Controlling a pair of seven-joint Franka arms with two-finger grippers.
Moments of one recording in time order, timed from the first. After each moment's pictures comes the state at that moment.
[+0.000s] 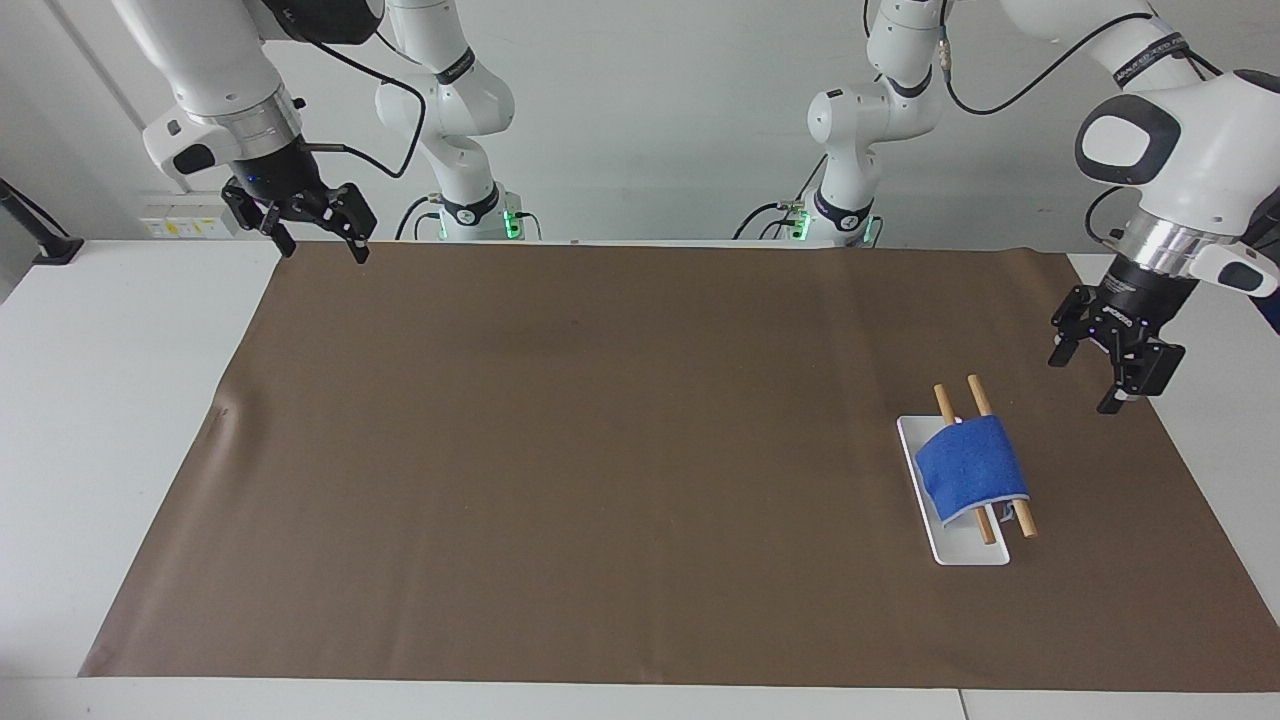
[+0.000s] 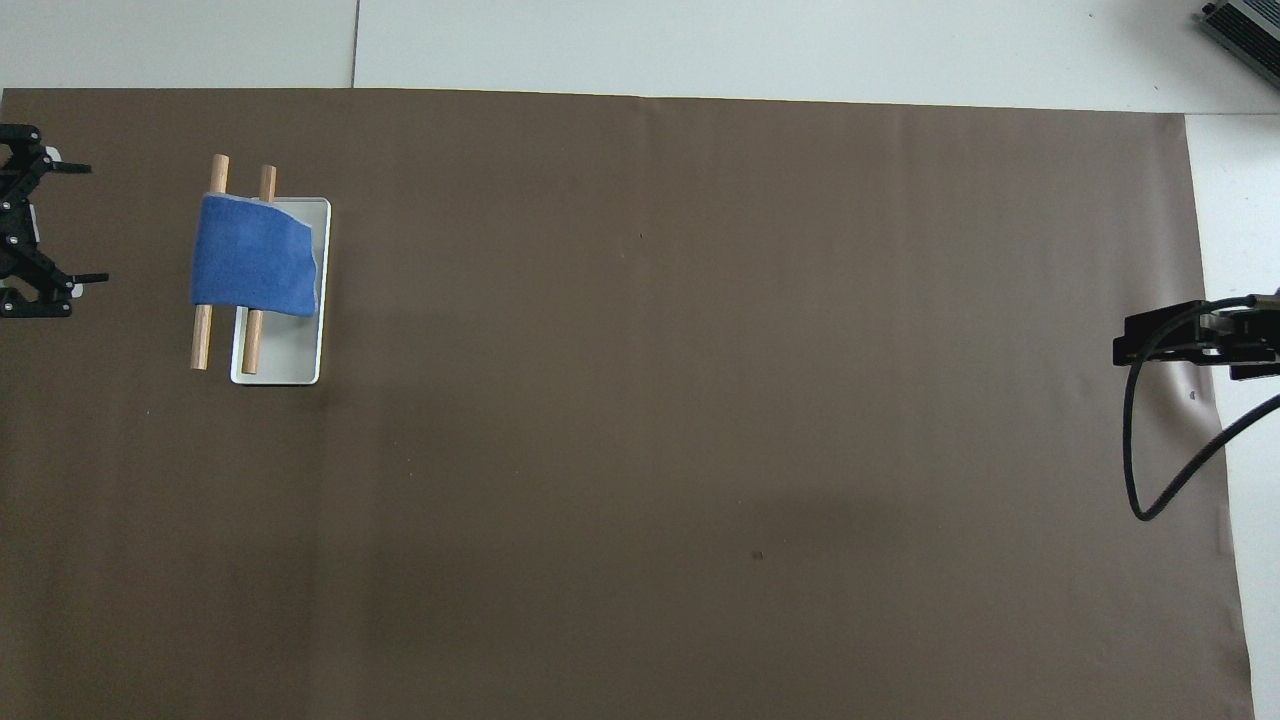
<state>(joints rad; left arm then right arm) 0.06 0.03 -0.01 -1.79 -0.18 2.13 -1.34 0.01 -0.07 -0.05 -1.63 0.01 1.55 0.10</state>
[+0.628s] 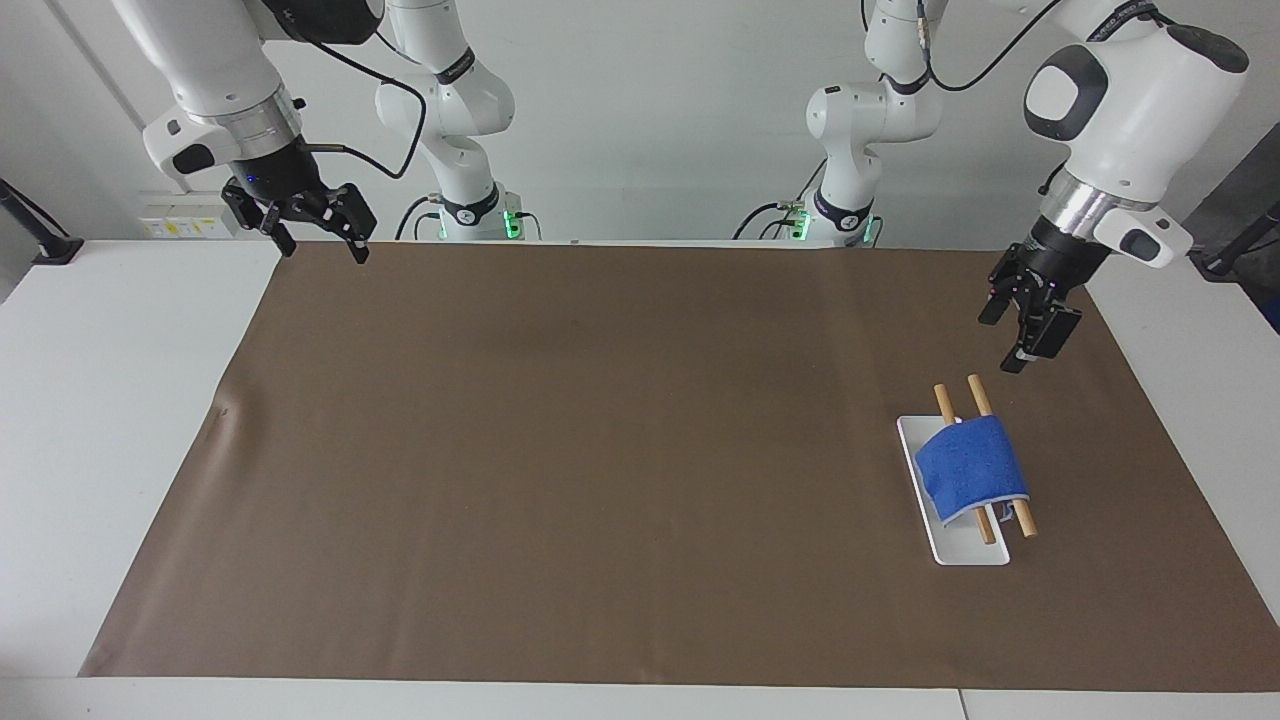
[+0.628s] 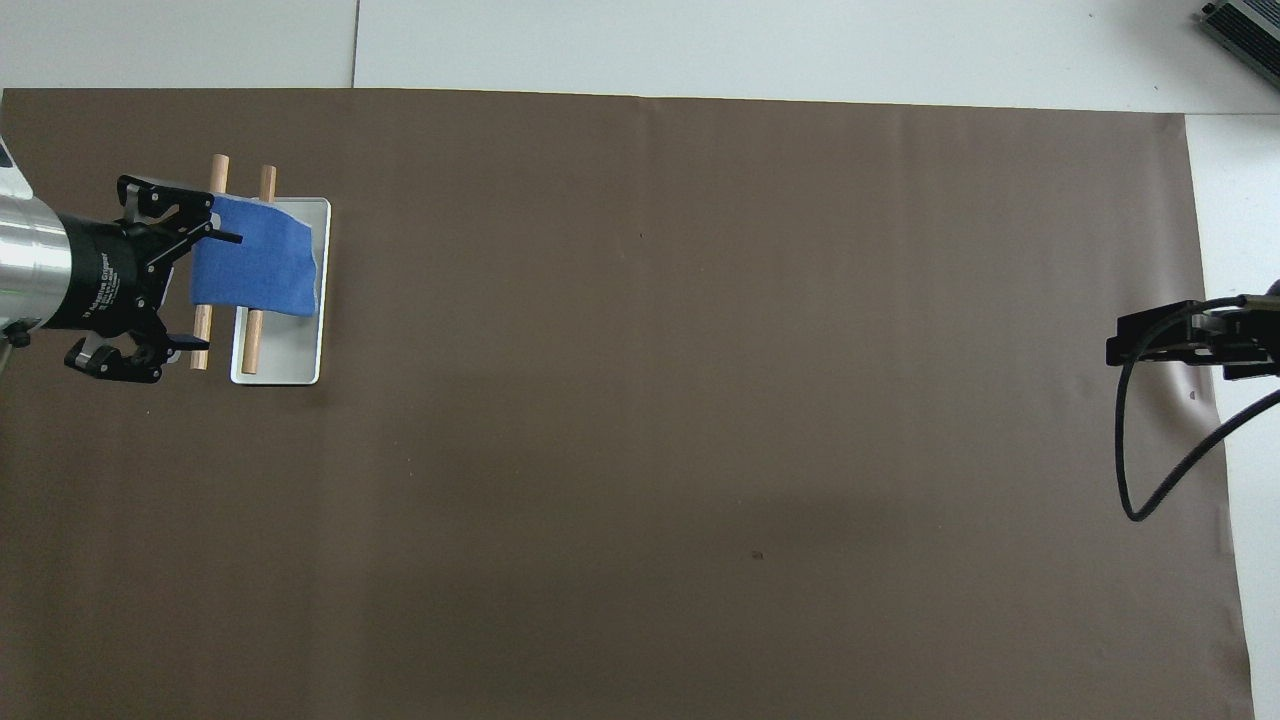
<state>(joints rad) -0.09 -0.05 -0.02 -1.79 -0.16 1.90 -1.18 0.02 -0.07 -0.05 -1.63 0.01 1.55 0.10</state>
